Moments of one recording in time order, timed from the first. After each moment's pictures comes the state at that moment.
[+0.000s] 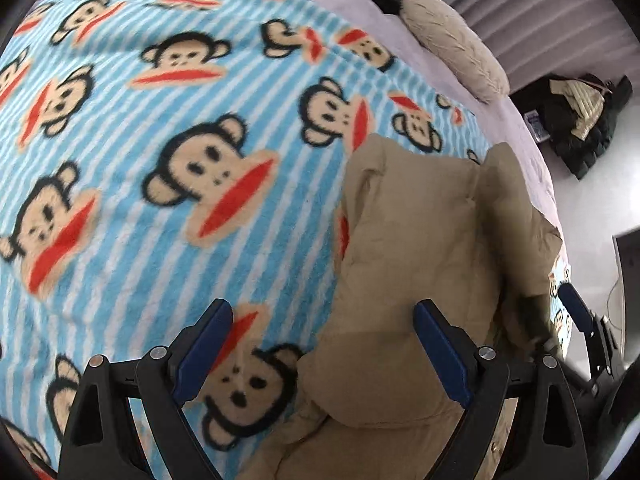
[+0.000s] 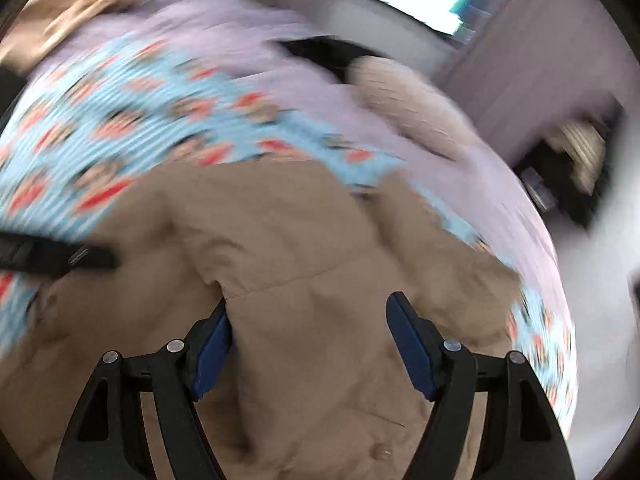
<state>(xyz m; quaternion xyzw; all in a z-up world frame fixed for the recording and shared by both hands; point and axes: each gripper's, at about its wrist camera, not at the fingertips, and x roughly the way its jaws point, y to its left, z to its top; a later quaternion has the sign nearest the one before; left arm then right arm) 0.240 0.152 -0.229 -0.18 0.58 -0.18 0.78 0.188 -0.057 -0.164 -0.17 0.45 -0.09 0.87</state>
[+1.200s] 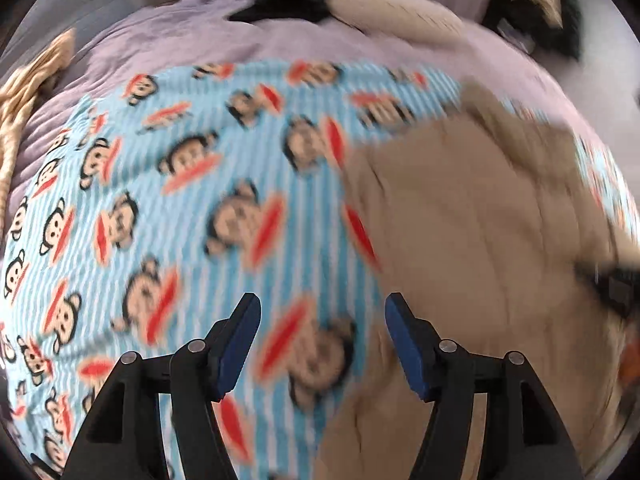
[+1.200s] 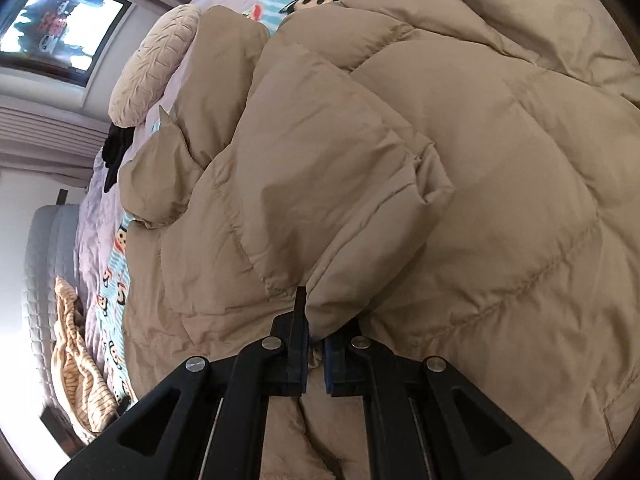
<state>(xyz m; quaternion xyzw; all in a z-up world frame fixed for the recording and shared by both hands) 0.183 0.140 -0.181 0.09 0.53 -0.18 0.82 0.101 -0.270 -0.237 0.46 0.48 -0.17 0.73</state>
